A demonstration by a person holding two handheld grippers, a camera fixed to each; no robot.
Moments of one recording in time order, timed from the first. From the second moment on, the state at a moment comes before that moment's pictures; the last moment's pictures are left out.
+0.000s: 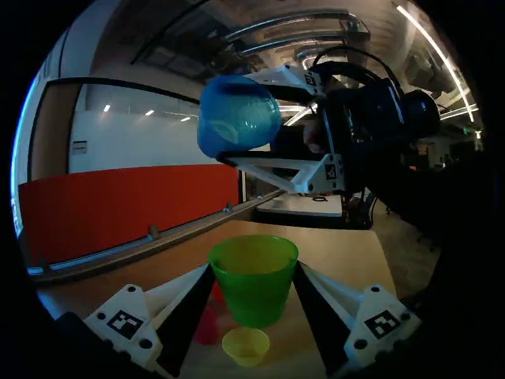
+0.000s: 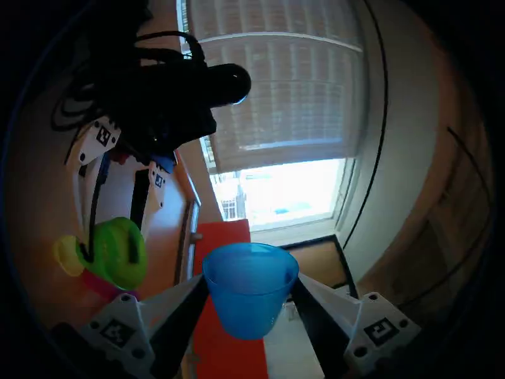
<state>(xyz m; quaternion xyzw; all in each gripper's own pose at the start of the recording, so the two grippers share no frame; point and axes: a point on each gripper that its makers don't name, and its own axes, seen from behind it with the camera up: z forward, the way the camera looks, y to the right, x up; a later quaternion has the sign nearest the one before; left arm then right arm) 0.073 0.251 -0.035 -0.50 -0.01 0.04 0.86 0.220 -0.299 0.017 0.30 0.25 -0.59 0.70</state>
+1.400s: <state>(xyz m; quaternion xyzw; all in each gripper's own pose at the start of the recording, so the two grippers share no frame) 0.069 0.237 -0.032 -0.48 -0.02 0.07 0.87 0.198 -0.277 0.014 0.41 0.00 -0.07 0.91</state>
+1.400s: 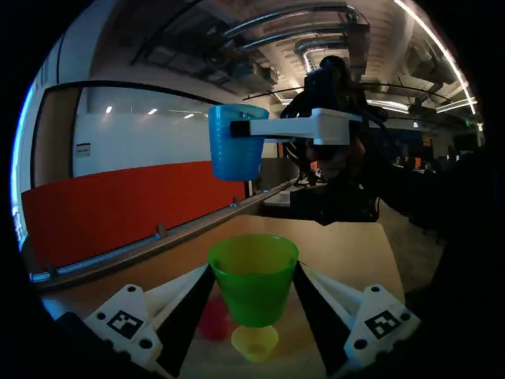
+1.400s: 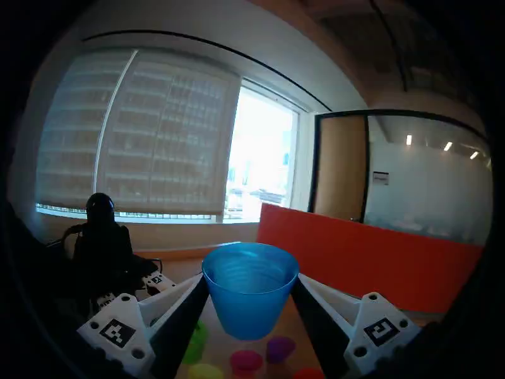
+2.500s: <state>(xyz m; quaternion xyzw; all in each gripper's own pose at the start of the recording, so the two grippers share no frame) 0.025 0.179 0.005 -0.41 -0.10 0.14 0.89 0.113 -0.212 0.012 0.40 -0.12 -0.11 0.90</state>
